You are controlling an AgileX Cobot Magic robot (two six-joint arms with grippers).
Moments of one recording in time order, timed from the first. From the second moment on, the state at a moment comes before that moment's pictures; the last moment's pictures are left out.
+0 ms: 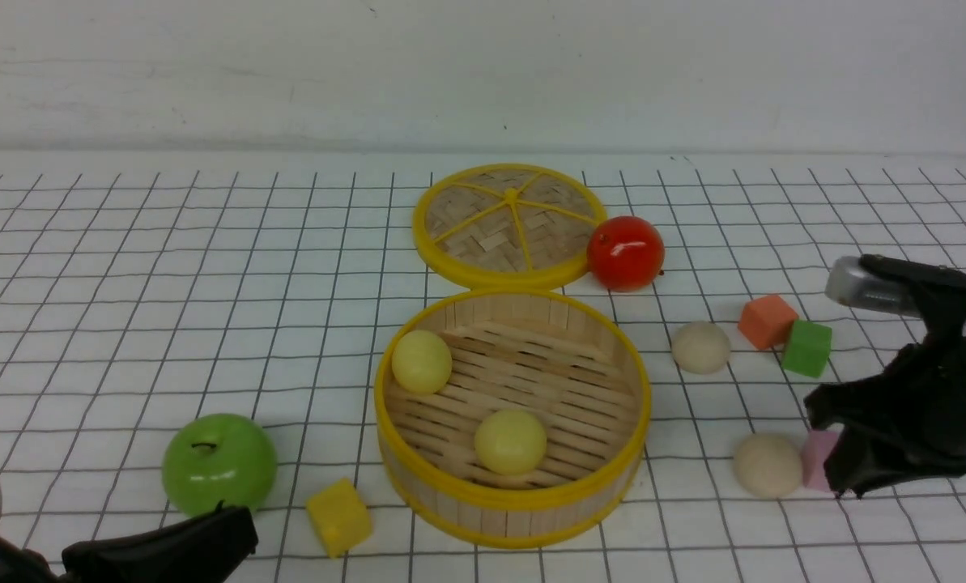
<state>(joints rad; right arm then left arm) 0.12 1.51 -0.99 0.33 0.88 -0.07 -0.68 0.59 -0.17 -0.41 -0.17 -0.10</state>
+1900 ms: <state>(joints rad) 0.47 1.74 -1.45 0.29 0.73 -0.05 -0.68 0.59 -0.17 -0.41 -0.16 -0.10</state>
